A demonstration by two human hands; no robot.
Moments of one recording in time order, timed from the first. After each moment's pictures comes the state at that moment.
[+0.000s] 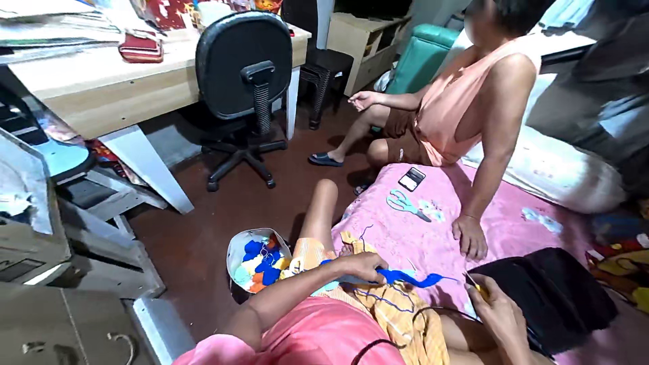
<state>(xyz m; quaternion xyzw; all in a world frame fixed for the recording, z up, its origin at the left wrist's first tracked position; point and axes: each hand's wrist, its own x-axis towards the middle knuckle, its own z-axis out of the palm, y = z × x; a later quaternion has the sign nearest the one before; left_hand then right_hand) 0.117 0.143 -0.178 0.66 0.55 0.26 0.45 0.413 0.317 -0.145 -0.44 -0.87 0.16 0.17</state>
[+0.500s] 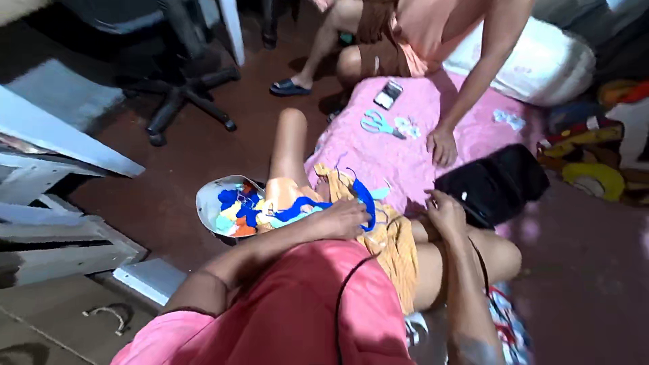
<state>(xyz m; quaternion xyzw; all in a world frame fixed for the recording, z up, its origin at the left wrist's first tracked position) 0.155 0.109 -0.160 0.76 0.55 0.16 0.31 0.400 0.310 -0.160 -0.47 -0.87 0.15 0.02</state>
